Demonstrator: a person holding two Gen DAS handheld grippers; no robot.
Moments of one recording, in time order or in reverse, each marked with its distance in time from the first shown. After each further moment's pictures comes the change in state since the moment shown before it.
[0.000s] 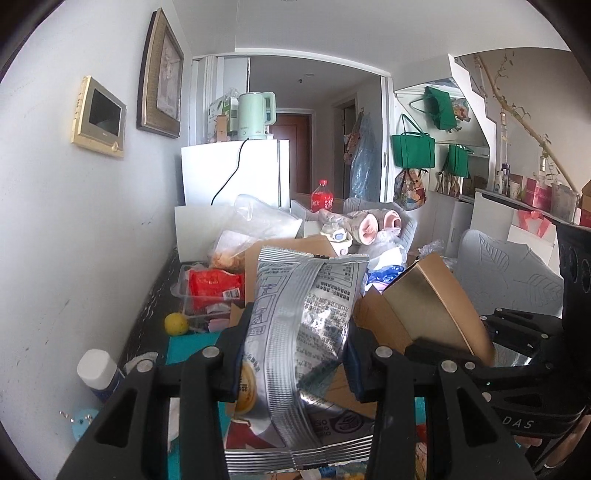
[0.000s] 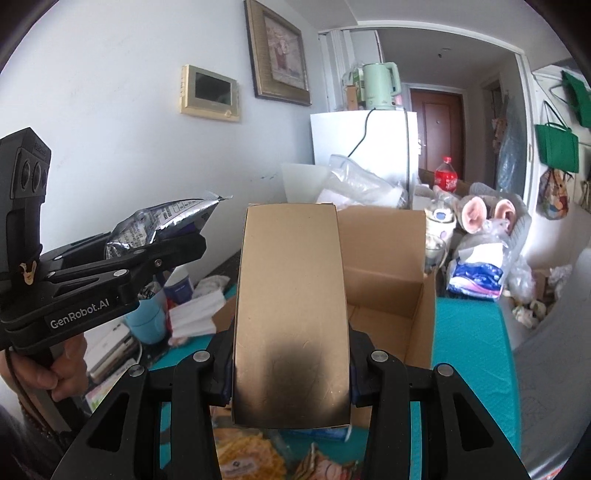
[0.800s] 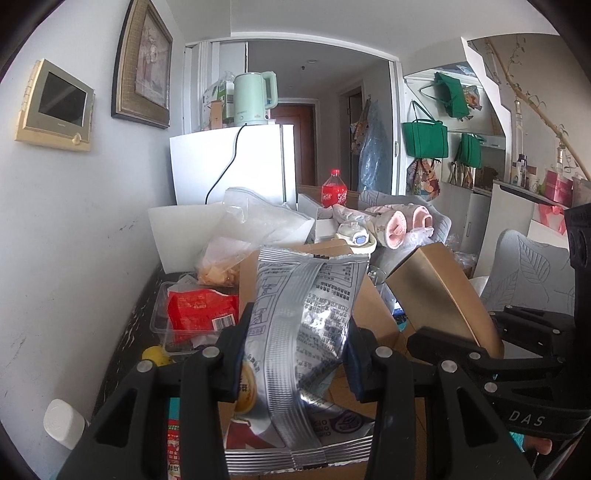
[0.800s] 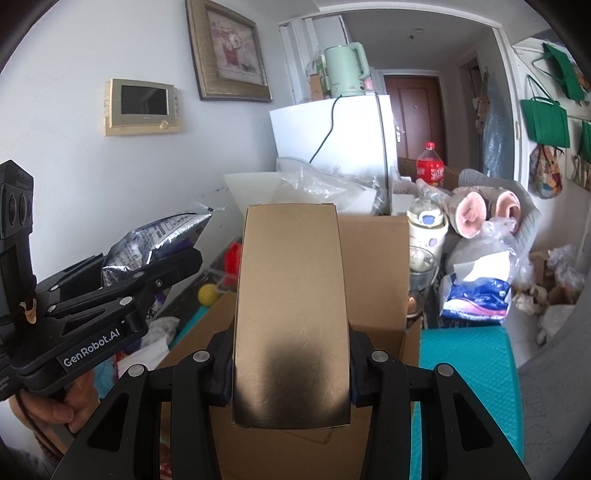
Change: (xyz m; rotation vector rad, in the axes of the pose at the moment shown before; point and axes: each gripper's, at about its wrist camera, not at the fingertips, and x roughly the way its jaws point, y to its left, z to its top) left arm 0.138 0.012 0.020 0.013 0.055 0.024; right arm 0.107 -0.077 0.048 0.101 0.033 -0.034
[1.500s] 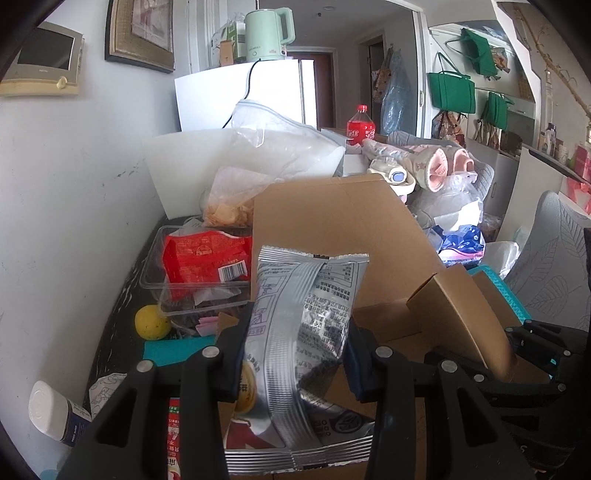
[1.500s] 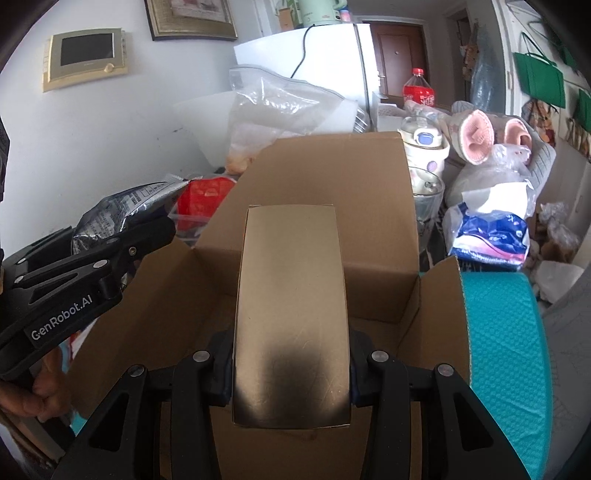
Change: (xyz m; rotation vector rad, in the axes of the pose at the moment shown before) left arm 0.080 0.017 -0.028 -0.016 0.215 0.079; right arm 0.084 -0.021 -0.037 0.063 0.225 -0.082
